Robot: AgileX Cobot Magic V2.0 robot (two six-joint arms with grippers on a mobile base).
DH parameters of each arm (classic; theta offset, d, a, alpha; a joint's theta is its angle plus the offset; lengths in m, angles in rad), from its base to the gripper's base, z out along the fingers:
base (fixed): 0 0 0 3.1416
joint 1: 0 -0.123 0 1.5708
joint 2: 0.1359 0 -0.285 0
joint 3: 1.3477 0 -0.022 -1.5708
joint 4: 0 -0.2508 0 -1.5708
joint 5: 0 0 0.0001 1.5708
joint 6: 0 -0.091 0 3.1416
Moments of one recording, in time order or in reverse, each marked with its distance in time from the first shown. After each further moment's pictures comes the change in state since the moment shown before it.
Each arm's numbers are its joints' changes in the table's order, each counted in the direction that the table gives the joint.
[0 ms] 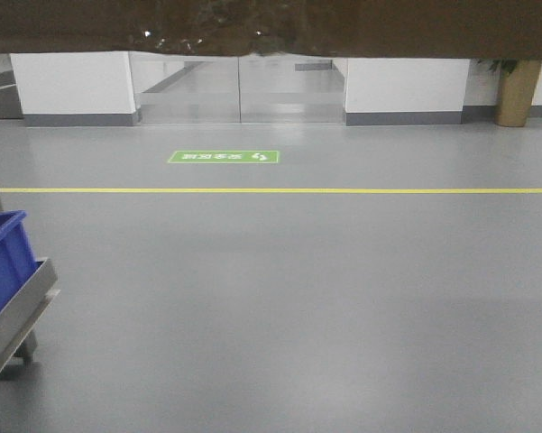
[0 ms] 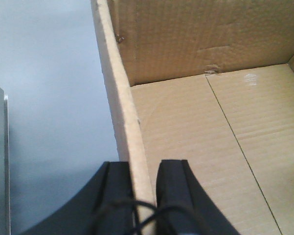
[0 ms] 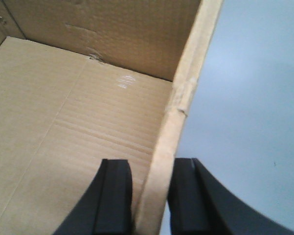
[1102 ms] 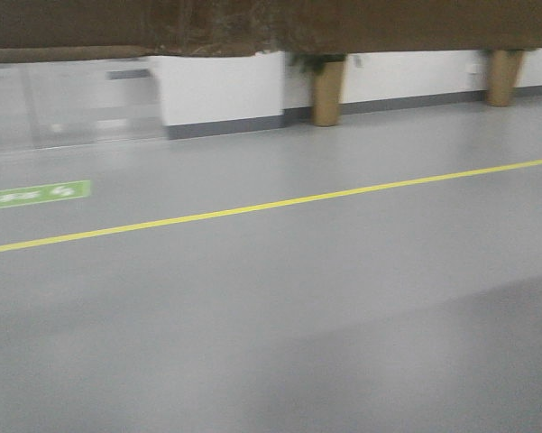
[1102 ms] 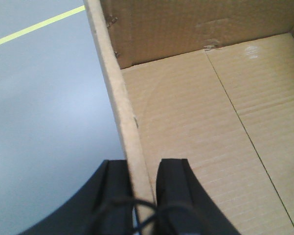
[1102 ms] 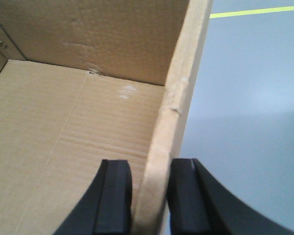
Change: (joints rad) left arm 0.000 0.000 0.000 -0.063 0.016 0.000; right arm -0.001 0.054 0.002 -0.017 0.215 0.017
